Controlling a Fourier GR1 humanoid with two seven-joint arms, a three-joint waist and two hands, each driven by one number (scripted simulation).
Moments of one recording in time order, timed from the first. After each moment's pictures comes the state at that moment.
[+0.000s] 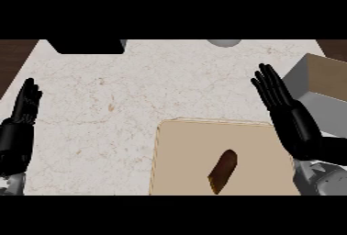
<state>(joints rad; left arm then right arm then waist) -0.03 0.58 -0.18 -1.68 0.18 0.45 -0.06 -0.22 -0.44 0.31 -1.72 -0.39 -0.19 -0.05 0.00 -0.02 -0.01</state>
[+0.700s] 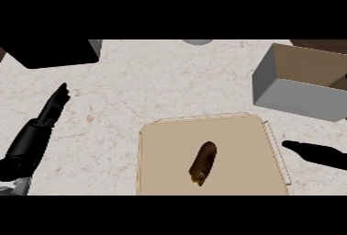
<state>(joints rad) -0.05 0.63 -0.28 -1.67 0.19 0.25 -0.08 -0.02 -0.82 0.26 -1.89 0.16 -0.57 0.38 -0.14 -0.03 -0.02</state>
